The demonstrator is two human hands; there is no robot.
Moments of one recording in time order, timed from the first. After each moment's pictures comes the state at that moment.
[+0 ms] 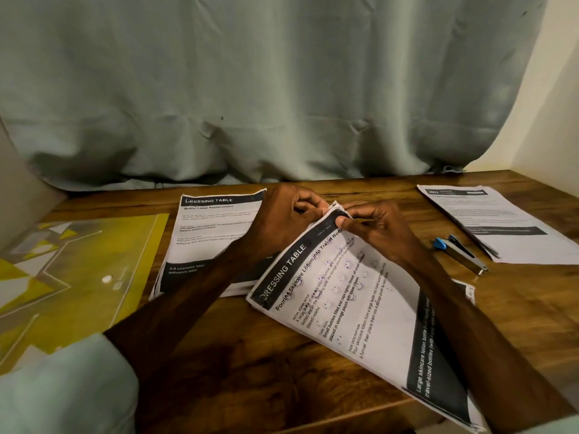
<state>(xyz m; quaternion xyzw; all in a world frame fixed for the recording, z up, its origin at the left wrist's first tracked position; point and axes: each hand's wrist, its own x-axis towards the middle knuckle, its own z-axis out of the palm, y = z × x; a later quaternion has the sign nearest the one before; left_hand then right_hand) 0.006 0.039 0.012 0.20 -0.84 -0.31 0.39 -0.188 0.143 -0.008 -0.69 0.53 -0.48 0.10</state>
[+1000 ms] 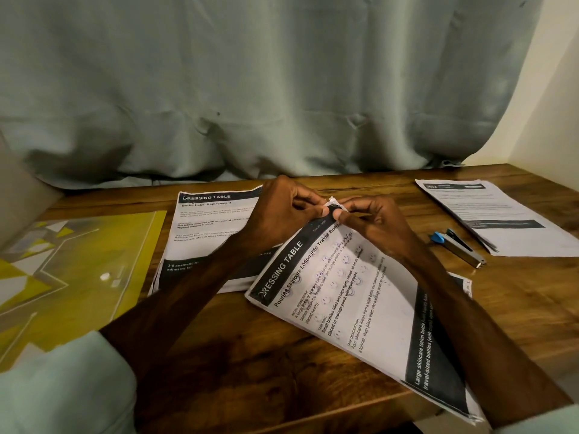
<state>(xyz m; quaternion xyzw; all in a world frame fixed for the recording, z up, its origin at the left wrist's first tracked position) 0.009 0.047 0.022 0.22 -0.85 -0.29 0.37 -0.185 0.145 -0.007 -0.67 0.54 -0.49 0.14</state>
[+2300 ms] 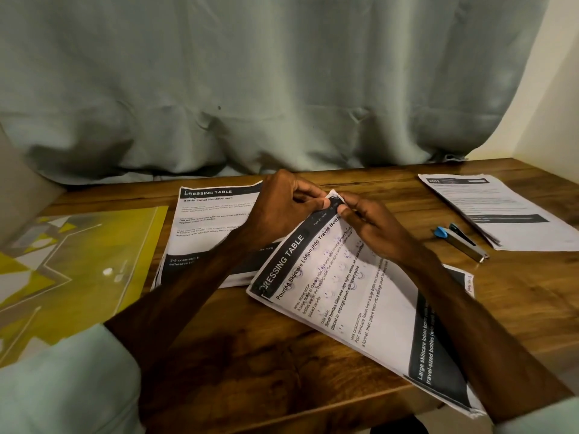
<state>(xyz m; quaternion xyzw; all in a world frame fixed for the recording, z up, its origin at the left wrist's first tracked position) 0.010 0.043 0.019 0.21 -0.85 -0.27 0.39 -0.173 0.145 -0.013 -0.68 0.58 -0.42 0.14</state>
